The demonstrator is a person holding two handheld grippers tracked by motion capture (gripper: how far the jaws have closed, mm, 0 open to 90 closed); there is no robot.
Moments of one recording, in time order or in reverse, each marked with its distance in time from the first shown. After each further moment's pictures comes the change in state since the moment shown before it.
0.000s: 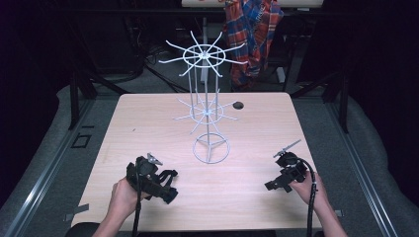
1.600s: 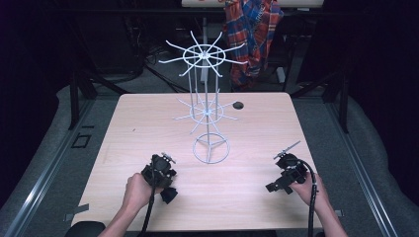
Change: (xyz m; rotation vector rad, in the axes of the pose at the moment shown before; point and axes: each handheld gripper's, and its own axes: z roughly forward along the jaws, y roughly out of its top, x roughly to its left) left arm -0.003 0.023 0.038 0.132 -0.053 -0.003; right arm 0.000 -0.003 0.002 0.028 -0.007 0.003
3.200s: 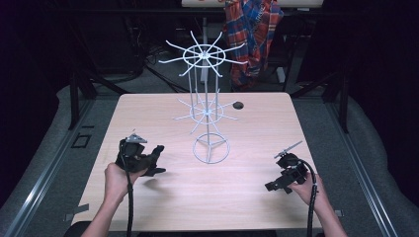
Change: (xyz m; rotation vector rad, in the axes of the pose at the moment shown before) left arm 0.046 -0.015 -0.070 -0.409 -0.066 -0.114; right arm 0.002 -0.001 -0.001 -0.046 0.015 0.042
